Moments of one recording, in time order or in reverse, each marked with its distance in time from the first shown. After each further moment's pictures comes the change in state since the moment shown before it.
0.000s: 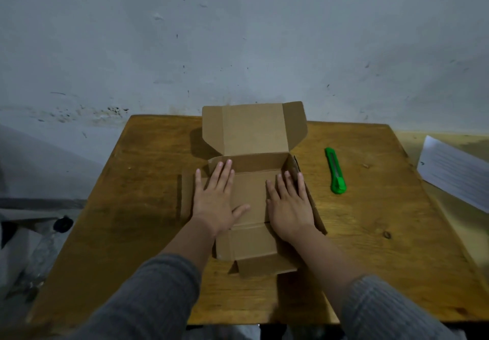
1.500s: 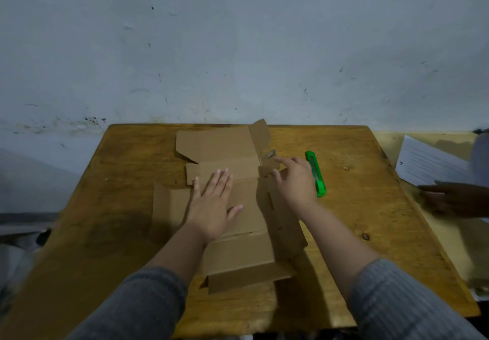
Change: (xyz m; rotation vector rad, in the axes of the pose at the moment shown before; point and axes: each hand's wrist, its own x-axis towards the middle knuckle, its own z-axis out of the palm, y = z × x) left_hand 0.014 0.026 -0.005 -0.196 0.030 0.120; right_hand 0.031 0.063 -0.034 0.713 0.271 0.324
